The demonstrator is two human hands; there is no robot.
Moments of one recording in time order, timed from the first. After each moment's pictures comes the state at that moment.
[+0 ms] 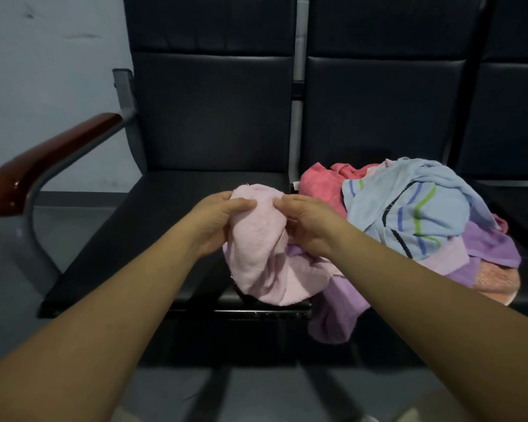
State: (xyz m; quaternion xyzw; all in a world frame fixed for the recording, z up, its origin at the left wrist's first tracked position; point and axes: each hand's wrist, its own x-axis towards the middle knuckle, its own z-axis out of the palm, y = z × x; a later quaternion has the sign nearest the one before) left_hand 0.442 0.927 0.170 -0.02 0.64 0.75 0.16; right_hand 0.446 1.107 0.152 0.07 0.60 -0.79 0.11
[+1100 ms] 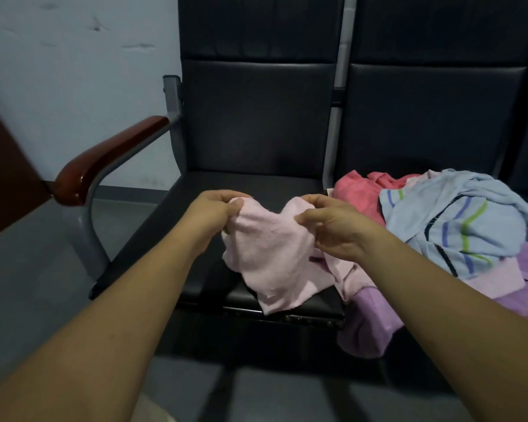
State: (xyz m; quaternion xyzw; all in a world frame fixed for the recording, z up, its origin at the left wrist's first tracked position) left_hand 0.442 0.859 0.173 -0.02 0.78 0.63 0.01; right_hand 0.450 1.086 0.173 0.01 0.59 -0.79 0.17
